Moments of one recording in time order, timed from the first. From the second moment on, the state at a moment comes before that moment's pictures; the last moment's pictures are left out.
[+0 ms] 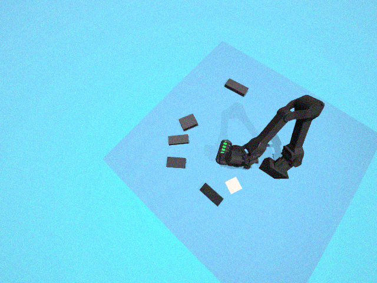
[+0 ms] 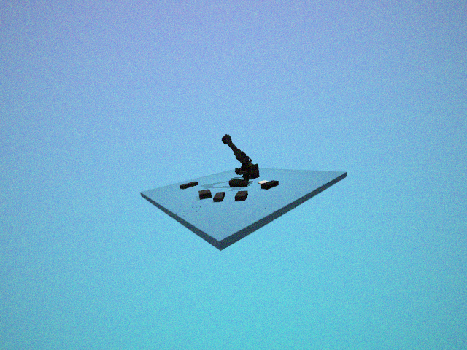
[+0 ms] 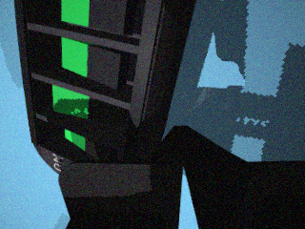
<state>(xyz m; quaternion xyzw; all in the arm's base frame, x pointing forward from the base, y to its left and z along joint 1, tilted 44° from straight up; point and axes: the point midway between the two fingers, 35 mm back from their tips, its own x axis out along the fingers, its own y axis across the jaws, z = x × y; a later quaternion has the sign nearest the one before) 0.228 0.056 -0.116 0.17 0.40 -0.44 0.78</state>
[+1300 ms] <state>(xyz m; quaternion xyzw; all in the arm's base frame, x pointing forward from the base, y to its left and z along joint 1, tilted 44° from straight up) 0.216 0.094 -0.078 0.24 0.34 -0.48 0.77</state>
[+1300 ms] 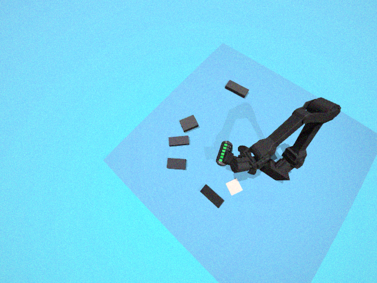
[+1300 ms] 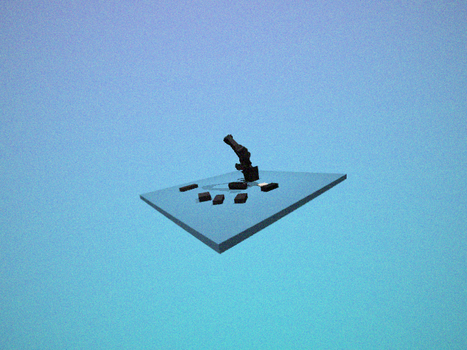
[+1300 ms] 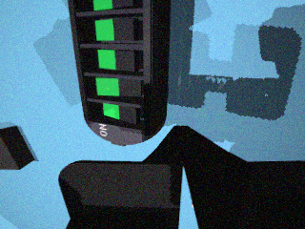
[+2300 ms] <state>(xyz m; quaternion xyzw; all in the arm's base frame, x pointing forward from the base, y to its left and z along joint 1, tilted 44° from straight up) 0.268 0.136 -0.068 0.15 0.30 -0.60 0.73</state>
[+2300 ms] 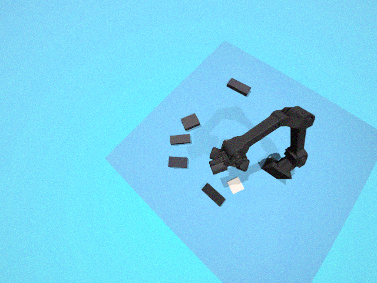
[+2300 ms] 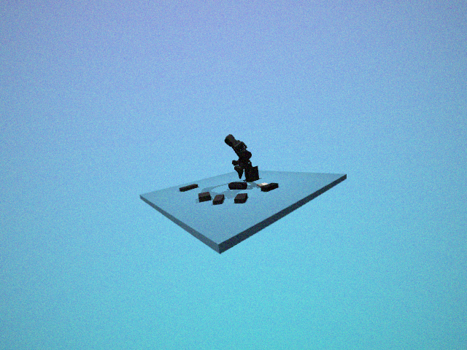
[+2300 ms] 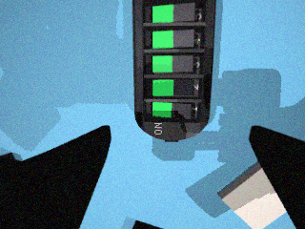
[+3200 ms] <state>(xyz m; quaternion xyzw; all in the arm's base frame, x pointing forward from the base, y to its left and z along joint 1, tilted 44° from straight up) 0.276 0.116 -0.095 0.15 0.30 -0.61 0.72</state>
